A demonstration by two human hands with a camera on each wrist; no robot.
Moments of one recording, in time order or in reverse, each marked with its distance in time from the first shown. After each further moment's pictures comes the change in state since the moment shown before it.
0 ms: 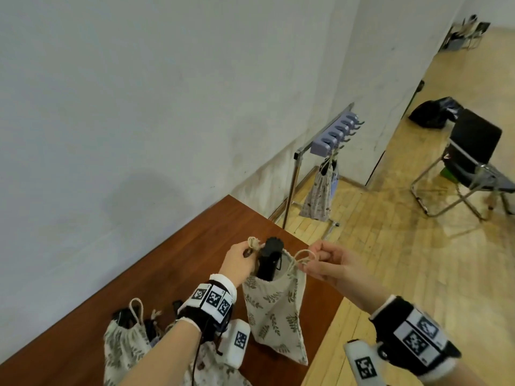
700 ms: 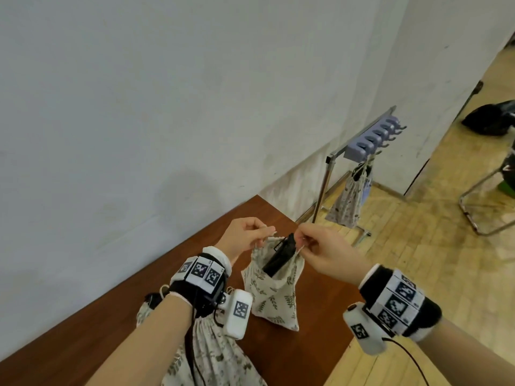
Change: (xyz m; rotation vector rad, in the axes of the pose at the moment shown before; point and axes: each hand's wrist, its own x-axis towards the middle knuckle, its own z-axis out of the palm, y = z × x) left_hand -0.008 0.049 -0.067 -0.330 -0.051 -0.061; right_hand 0.060 -0.023 0.033 -1.019 -0.139 -0.432
